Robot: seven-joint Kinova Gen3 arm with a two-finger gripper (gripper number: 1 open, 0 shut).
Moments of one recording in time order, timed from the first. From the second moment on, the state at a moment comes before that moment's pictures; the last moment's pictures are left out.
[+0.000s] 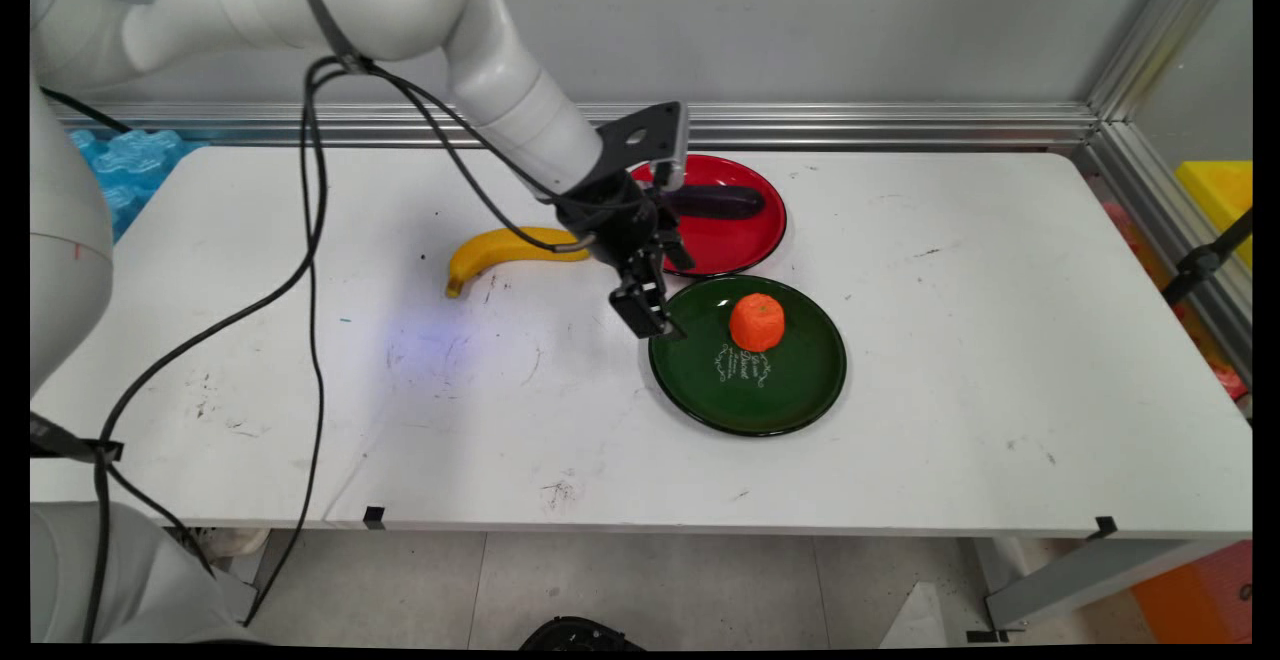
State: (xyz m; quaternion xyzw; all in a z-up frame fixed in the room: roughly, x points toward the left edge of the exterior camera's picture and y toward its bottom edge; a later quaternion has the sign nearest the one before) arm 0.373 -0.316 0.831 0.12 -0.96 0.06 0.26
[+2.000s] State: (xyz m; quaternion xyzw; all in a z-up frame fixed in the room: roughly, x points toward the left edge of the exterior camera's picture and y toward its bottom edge) arm 0.321 -0.359 0.755 0.14 -0.94 0.07 0.30
